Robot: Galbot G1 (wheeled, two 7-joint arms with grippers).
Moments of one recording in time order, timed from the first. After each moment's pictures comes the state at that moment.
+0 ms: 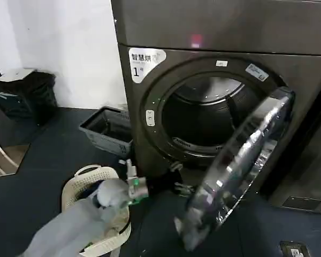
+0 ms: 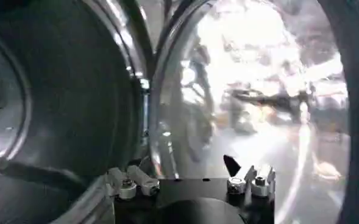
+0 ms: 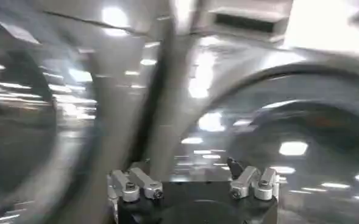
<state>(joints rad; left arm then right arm) 0.58 -1.00 0.34 -1.72 -0.78 -0.01 0.59 -1.42 1.08 1.79 1.68 0.53 -0.01 -0.69</state>
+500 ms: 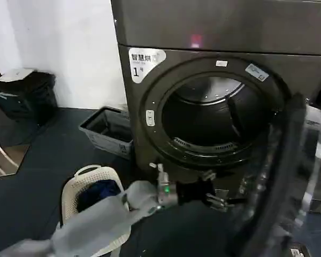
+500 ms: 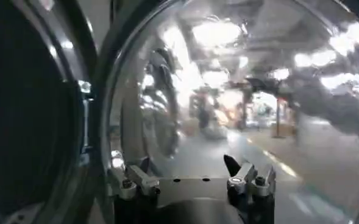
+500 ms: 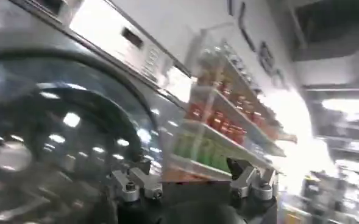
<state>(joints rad) 0.41 -1.14 0.58 -1.64 -0.78 -0.06 0.50 -1.47 1.13 1.99 1.81 0.22 -0.17 -0.22</state>
